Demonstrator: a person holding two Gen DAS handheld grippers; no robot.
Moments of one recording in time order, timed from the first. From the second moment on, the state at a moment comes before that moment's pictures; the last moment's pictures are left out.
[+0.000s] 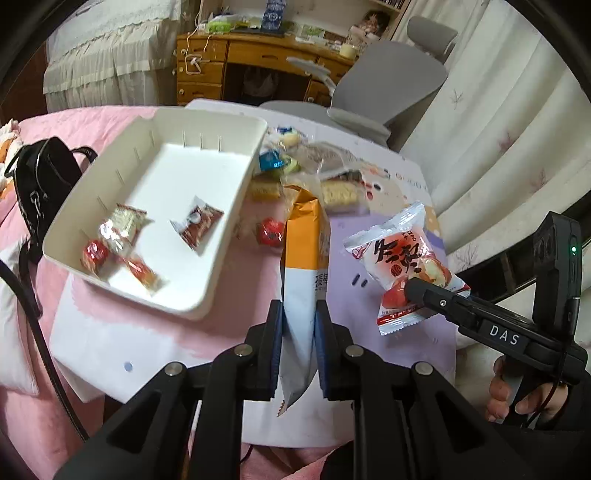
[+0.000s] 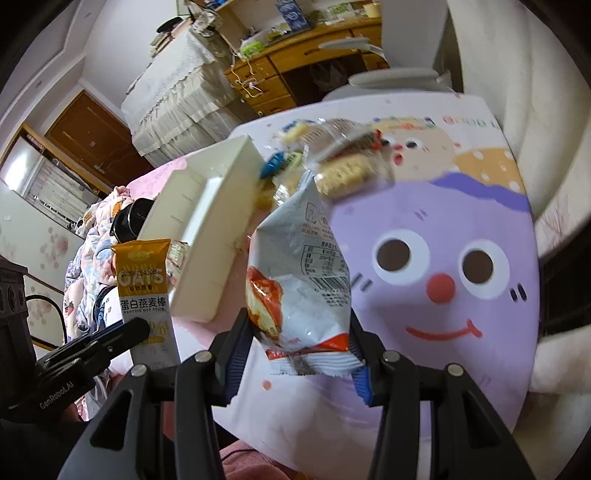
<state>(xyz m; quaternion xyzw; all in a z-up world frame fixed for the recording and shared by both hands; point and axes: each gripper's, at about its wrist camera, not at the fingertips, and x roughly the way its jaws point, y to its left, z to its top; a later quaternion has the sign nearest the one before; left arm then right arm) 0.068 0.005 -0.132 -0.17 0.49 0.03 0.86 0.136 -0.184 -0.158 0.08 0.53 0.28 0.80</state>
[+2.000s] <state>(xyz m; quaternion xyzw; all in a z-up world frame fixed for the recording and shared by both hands) 0.110 0.196 -0.140 -0.07 0.54 -0.05 0.84 0.076 0.005 -0.152 0.12 0.49 0.21 0.84</state>
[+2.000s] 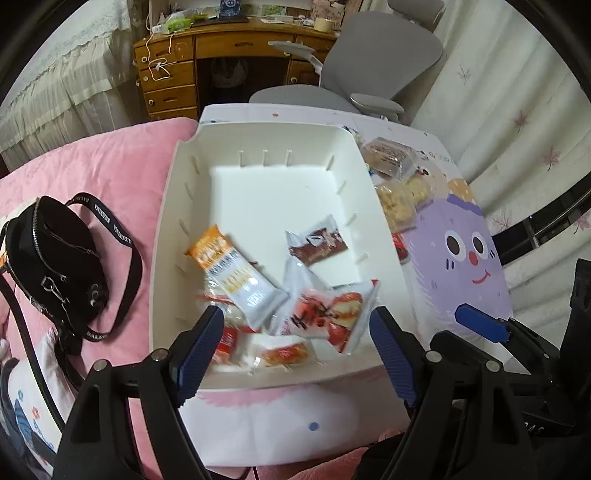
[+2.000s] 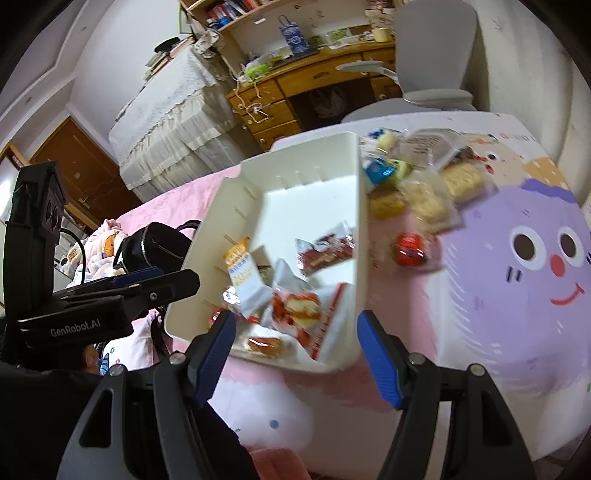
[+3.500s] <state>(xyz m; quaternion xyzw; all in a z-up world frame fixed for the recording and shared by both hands) 0.190 -0.018 -0.171 -0.20 0.54 0.06 0.82 0.161 -0.233 -0.163 0.00 0.49 0.21 0.84</state>
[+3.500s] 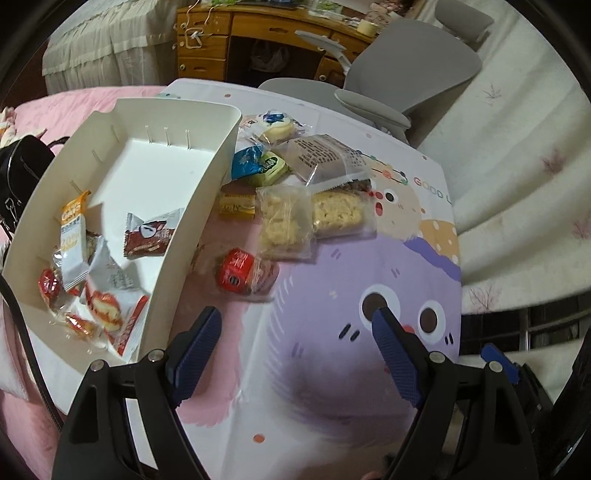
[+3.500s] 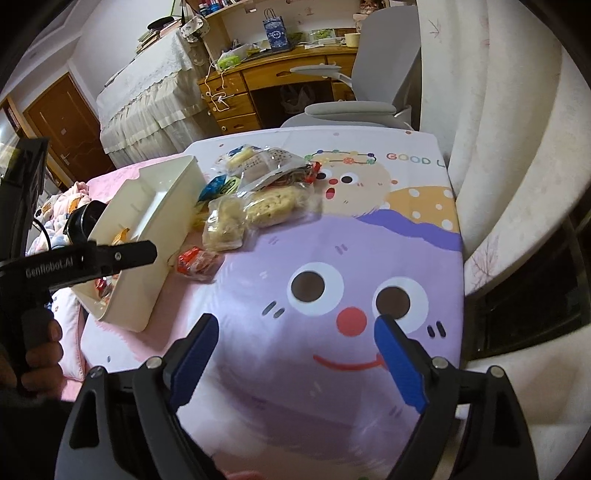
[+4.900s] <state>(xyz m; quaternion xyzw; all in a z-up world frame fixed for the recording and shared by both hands) 0.313 0.006 -0.285 -0.25 0.57 0.14 0.77 0.291 -0.140 -0.254 -0.10 0.40 0.30 0.86</state>
